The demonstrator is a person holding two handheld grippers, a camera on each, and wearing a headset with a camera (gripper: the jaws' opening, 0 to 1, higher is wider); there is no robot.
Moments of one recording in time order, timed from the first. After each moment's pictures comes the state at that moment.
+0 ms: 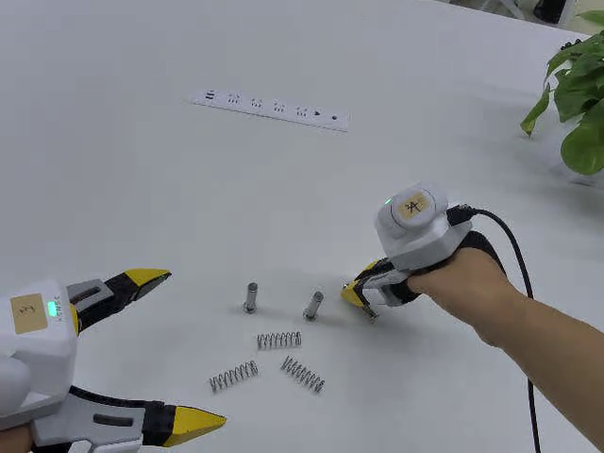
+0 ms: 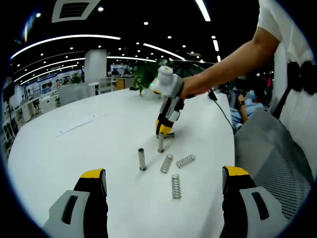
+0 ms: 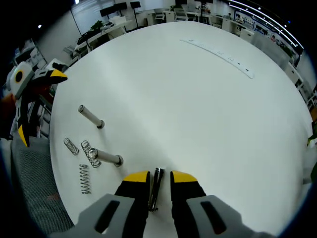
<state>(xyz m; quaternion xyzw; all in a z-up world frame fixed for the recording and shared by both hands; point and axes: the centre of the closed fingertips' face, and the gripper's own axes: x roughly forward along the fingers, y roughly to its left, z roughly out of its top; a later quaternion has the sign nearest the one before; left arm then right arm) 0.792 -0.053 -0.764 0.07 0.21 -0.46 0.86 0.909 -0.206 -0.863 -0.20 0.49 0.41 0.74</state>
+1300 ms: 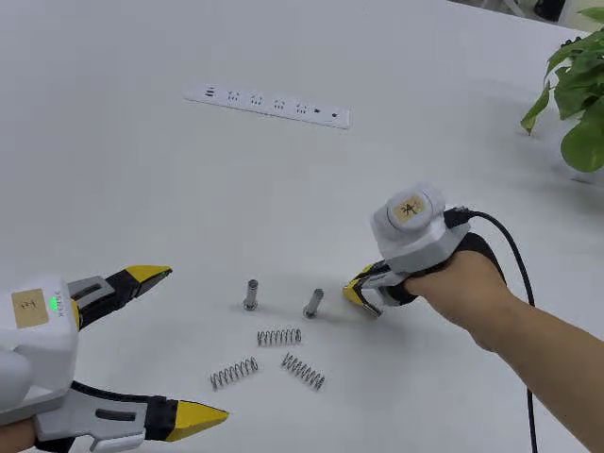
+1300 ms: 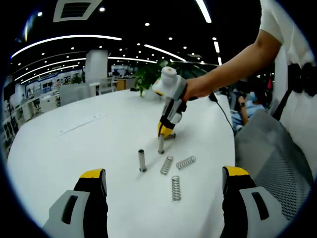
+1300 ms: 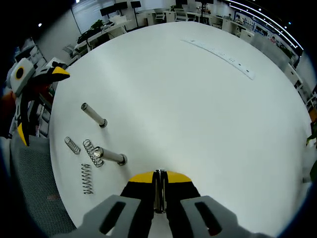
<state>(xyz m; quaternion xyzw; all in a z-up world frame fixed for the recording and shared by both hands) 0.793 -0.052 -0.765 0.06 0.21 -0.46 0.86 0.906 -0.205 -0.859 -0.20 0.49 0.41 0.74</state>
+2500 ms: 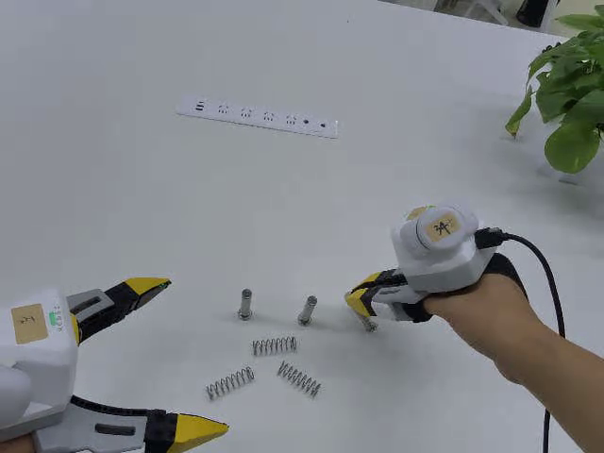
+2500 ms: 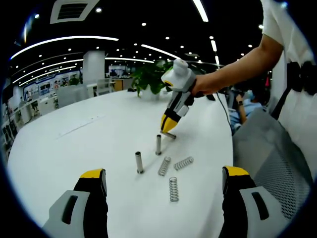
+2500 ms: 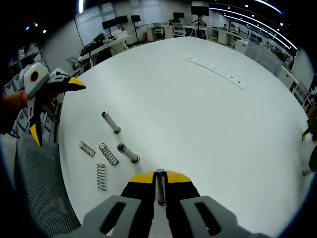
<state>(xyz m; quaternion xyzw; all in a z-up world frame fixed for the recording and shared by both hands) 0.789 -0.059 -0.759 0.07 0.20 -0.47 0.86 0.893 -0.211 -0.829 -0.17 0.43 0.42 0.78</state>
